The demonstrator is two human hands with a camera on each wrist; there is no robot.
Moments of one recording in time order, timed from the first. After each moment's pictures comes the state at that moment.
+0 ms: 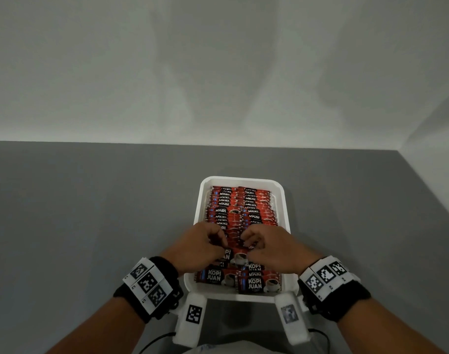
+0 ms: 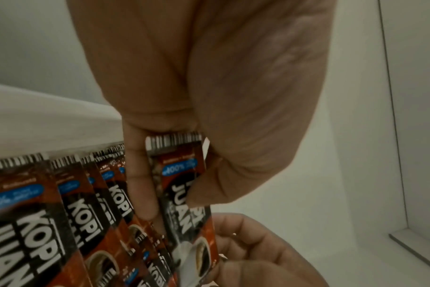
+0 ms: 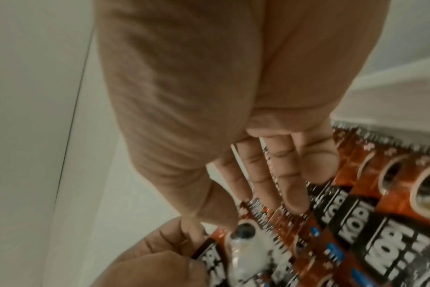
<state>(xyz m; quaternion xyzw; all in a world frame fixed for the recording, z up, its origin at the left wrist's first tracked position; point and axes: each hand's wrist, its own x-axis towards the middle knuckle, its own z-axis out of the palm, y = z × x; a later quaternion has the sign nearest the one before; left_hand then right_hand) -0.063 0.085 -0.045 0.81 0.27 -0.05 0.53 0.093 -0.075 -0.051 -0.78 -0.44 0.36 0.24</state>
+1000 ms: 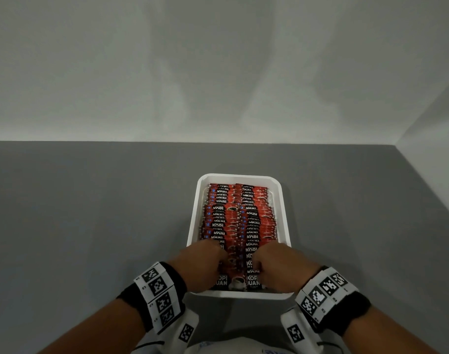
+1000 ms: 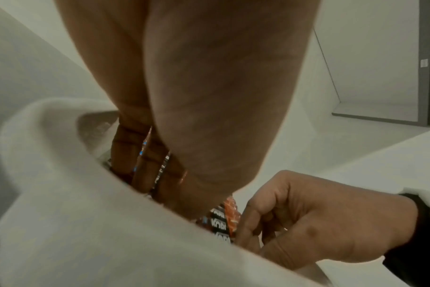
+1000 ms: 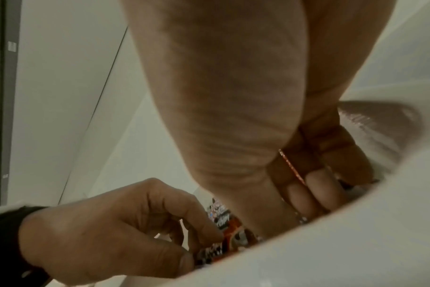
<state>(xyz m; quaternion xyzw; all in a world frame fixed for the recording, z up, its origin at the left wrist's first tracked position) -0.065 0.077 -0.085 0.96 0.08 -0.17 0.21 0.079 -0.095 -0.070 -0.80 -0.53 0.28 -0.02</state>
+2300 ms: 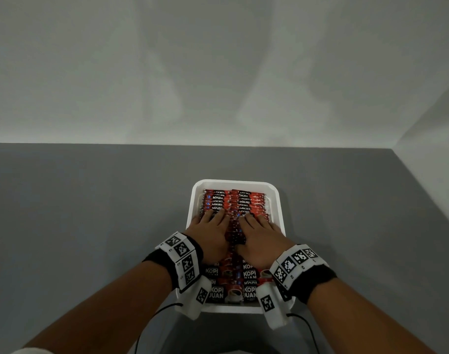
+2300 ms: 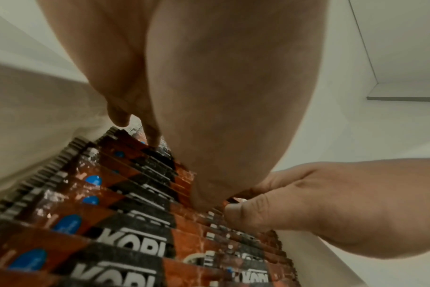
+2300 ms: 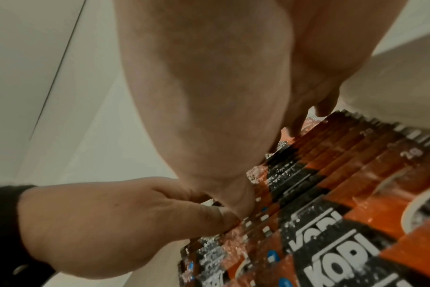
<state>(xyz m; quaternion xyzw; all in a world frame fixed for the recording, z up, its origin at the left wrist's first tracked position) 0.002 0.098 -0.089 0.95 0.16 -0.24 0.10 0.107 -0.041 -0.085 -0.85 -0.45 0.27 -0.02</state>
